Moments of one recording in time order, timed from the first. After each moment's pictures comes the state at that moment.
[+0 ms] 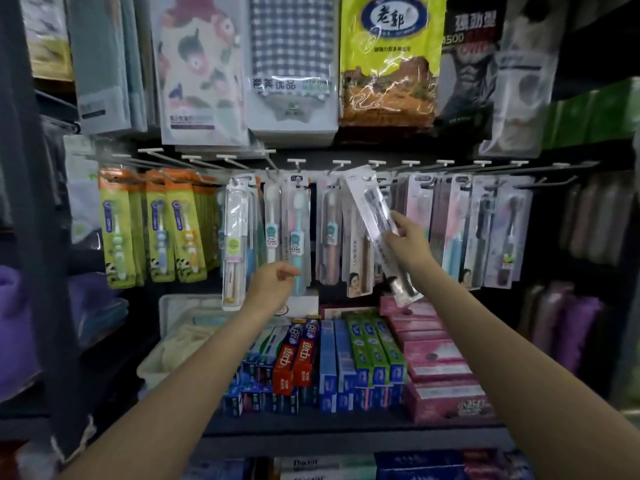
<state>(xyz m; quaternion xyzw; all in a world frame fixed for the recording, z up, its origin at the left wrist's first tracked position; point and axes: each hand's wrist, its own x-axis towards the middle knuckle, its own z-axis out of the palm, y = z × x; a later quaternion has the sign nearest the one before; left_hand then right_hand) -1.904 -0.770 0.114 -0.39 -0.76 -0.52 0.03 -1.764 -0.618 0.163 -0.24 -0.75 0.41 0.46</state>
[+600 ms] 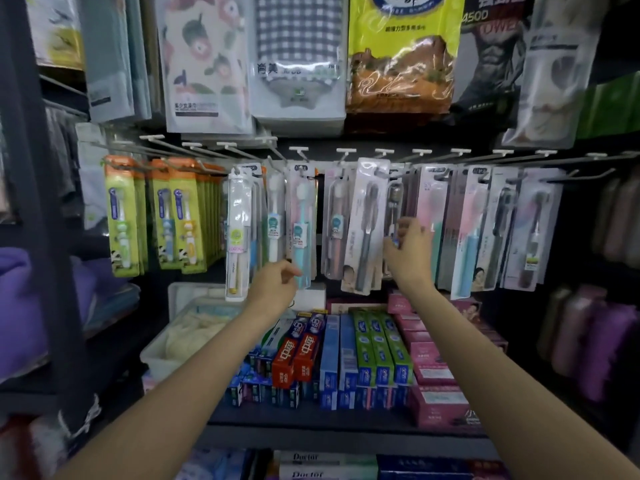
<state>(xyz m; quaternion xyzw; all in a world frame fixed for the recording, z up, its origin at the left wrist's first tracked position) -1.904 -0.757 0.097 -0.38 -0.78 -0.50 0.08 -1.782 -0.603 0.138 -0.27 -0.76 0.31 0.51</state>
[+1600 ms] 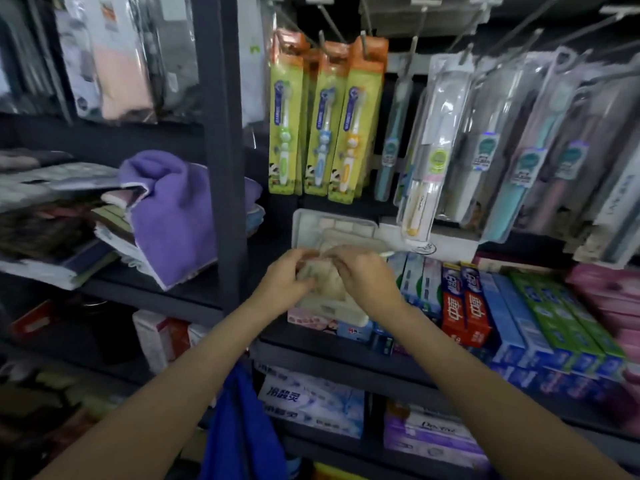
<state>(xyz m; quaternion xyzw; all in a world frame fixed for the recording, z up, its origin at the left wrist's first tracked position) -2.078 -0.932 -0.008 -0.37 -0.79 -0.49 -0.02 -2.011 -0.793 -0.001 0.04 -0.93 0.10 0.35</state>
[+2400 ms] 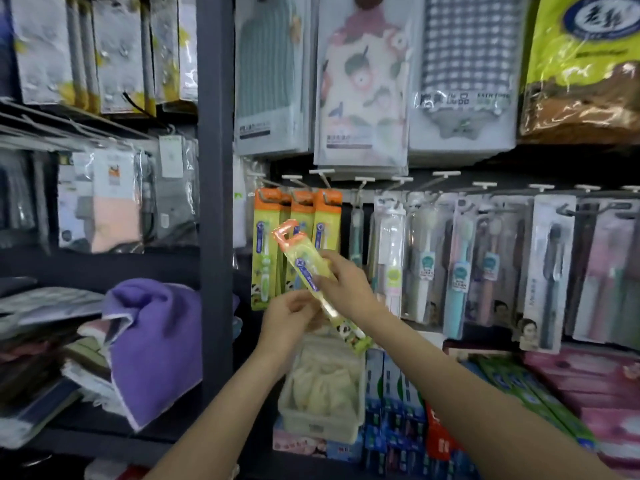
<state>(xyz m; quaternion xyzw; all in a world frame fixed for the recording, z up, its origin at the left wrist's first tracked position) -2.066 -0.906 0.095 -0.31 -0.59 -0.74 -0.07 -2.010 -0.815 0.146 -0.06 -0.88 0.34 0.34</state>
